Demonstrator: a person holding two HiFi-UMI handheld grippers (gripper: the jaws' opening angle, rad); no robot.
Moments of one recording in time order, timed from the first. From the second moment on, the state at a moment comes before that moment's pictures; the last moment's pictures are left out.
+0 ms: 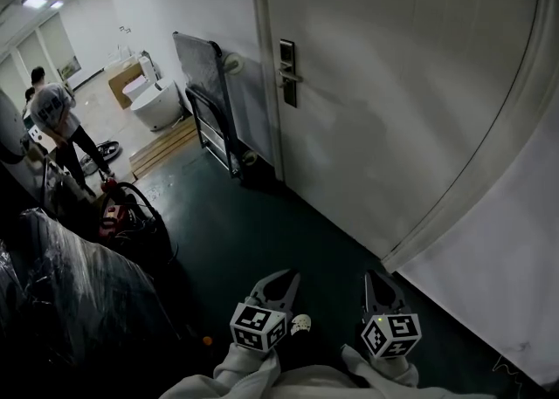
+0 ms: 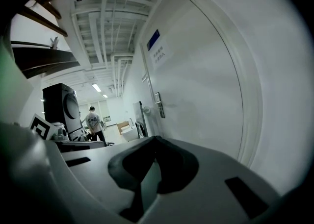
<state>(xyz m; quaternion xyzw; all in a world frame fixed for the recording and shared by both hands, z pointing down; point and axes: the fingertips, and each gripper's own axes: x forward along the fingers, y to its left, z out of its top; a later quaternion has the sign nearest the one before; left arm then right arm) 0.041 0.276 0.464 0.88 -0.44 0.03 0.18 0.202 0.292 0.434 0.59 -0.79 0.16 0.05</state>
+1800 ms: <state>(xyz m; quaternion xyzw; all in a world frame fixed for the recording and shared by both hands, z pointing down) -0.010 -0.067 0.476 0.84 -0.50 0.01 0.22 0.130 -0.094 0.459 0.50 -0.84 0.17 0.09</state>
